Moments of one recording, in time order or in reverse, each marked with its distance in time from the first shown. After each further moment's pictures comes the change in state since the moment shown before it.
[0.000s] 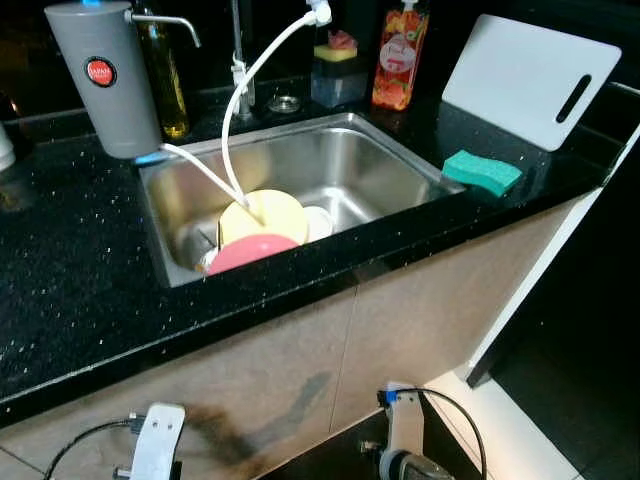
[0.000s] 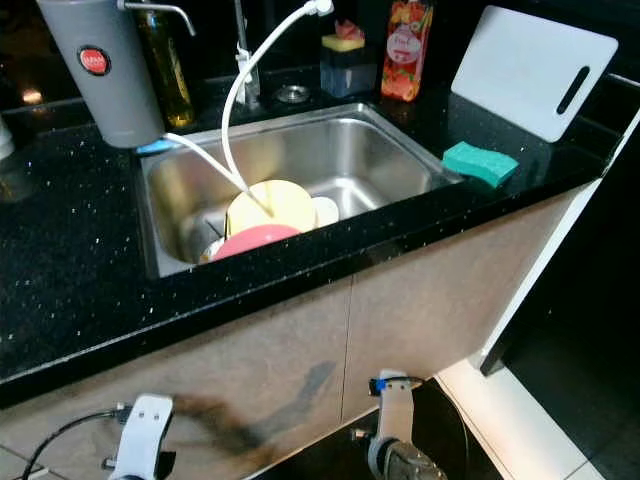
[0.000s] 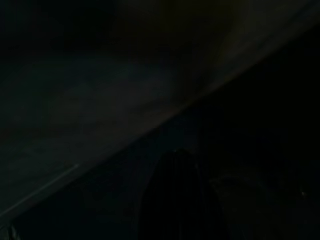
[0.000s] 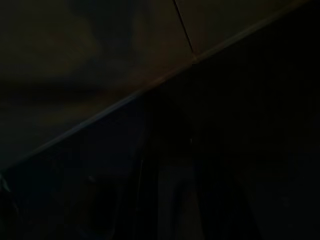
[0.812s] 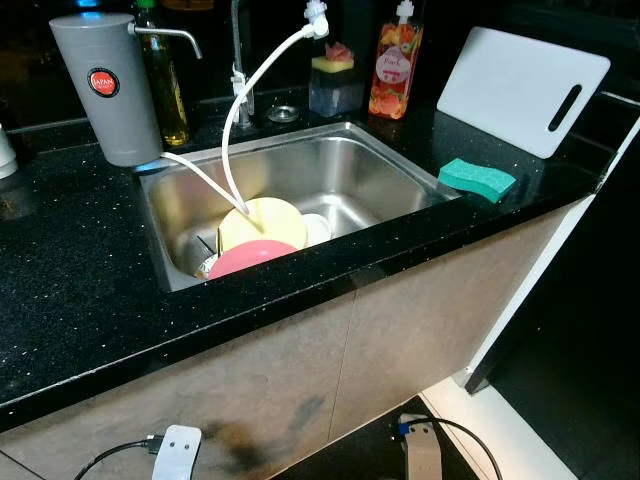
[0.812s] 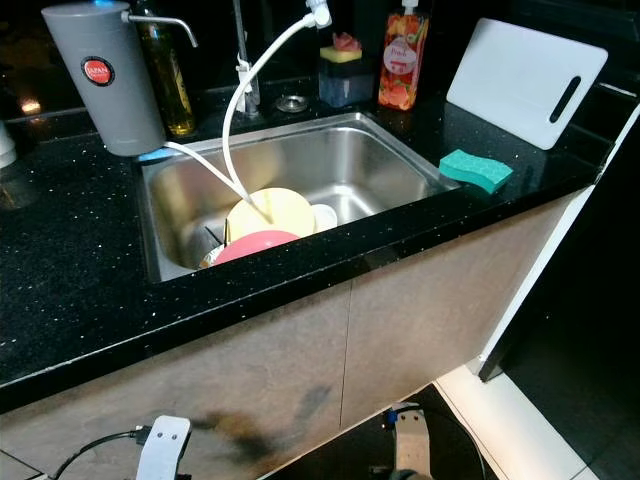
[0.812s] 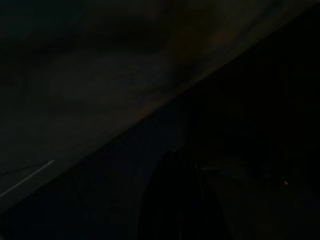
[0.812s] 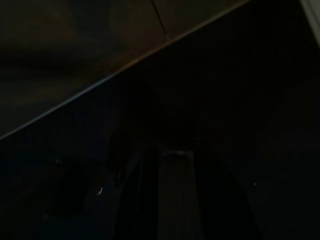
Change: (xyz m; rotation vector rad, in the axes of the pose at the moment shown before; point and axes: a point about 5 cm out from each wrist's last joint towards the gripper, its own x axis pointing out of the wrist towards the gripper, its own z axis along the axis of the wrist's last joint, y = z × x) left arm 0.008 -0.018 -0.012 -0.012 0.035 -0.023; right arm -0.004 -0.018 -0.014 -0.057 0.058 -0.061
